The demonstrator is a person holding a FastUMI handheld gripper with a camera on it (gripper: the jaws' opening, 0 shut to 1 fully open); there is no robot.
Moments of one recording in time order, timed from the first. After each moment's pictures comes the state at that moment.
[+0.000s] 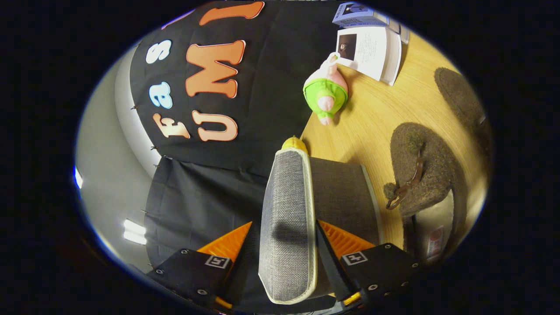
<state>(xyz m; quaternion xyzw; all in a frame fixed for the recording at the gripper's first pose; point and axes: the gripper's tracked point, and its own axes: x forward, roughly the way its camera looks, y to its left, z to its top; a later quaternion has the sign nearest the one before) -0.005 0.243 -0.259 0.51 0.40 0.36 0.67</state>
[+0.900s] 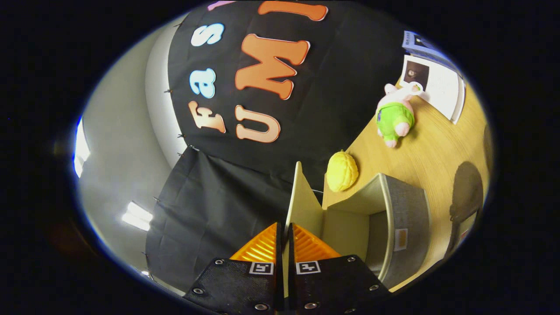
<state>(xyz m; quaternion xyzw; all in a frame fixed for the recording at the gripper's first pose) -0.006 0.301 -0.117 0.46 0.32 0.42 0.71</state>
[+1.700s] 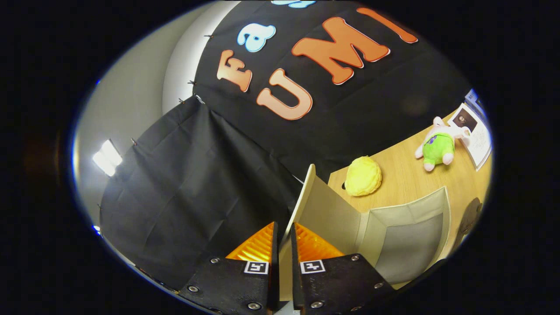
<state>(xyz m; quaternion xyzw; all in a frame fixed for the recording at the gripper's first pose) -0.056 0.441 -0.063 0.28 0.29 0.45 0.79</state>
